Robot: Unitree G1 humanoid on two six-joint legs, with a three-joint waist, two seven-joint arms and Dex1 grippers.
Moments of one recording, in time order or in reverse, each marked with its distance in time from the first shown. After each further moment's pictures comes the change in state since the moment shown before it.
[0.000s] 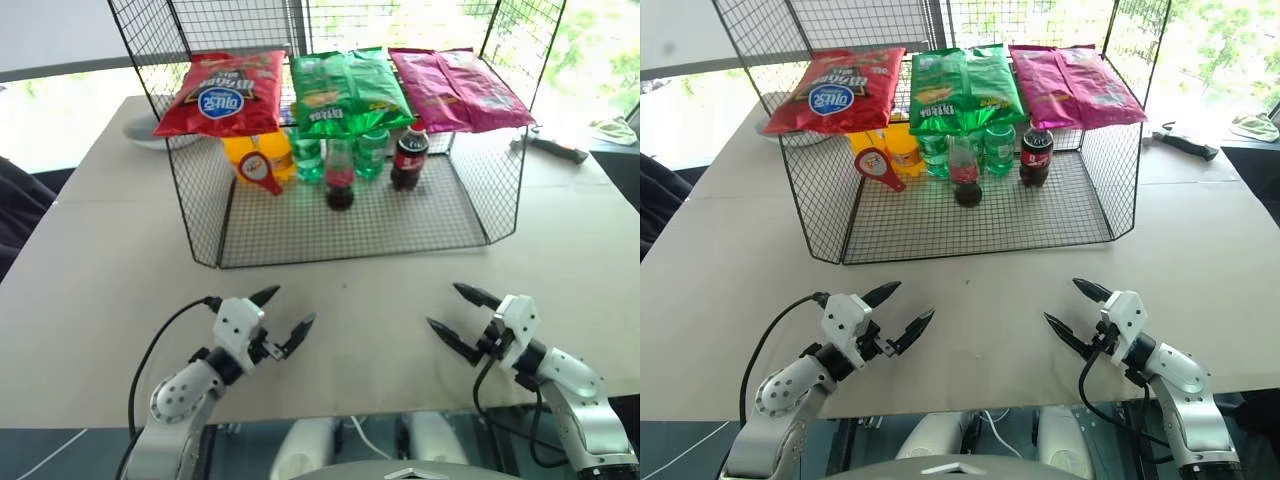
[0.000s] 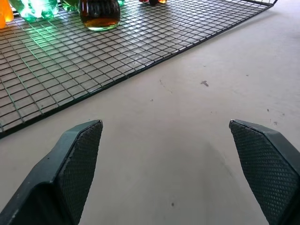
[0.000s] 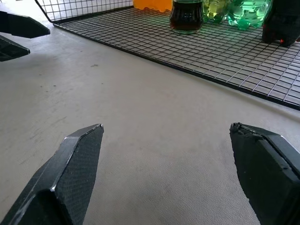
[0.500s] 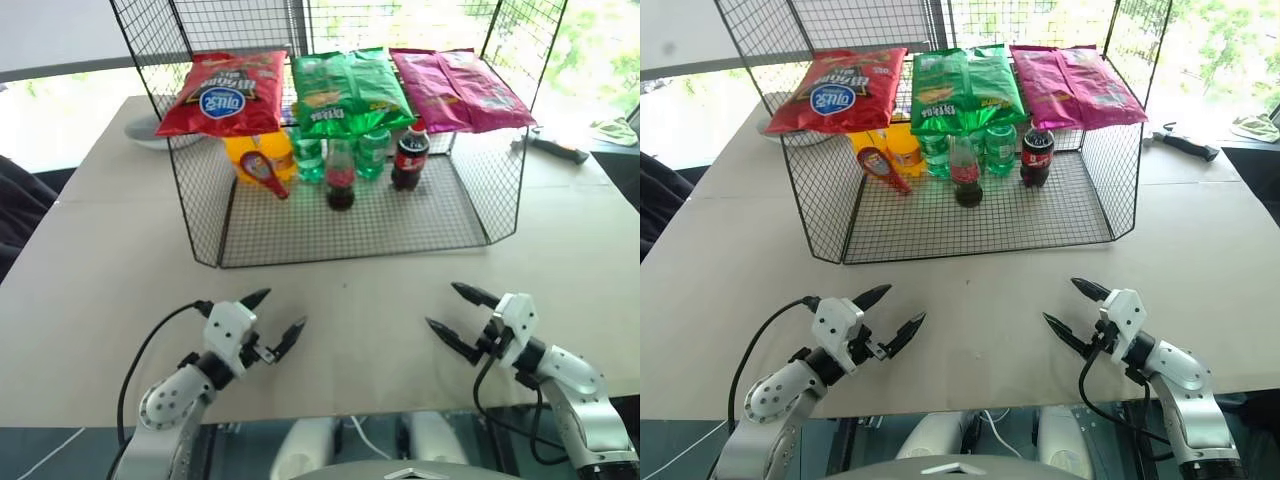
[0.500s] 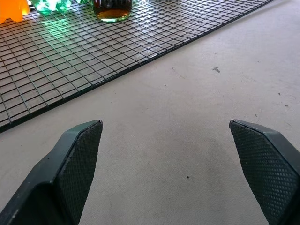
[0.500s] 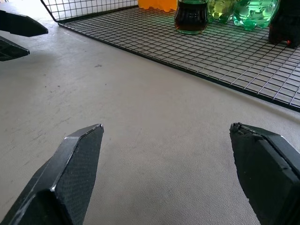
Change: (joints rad) left arm 0.031 0.019 0.031 -0.005 0.012 -0.011 0.005; right arm -0.011 -0.005 0.000 -0.004 -0.001 0.019 0.016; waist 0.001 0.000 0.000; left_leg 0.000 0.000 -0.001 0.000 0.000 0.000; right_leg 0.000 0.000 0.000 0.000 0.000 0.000
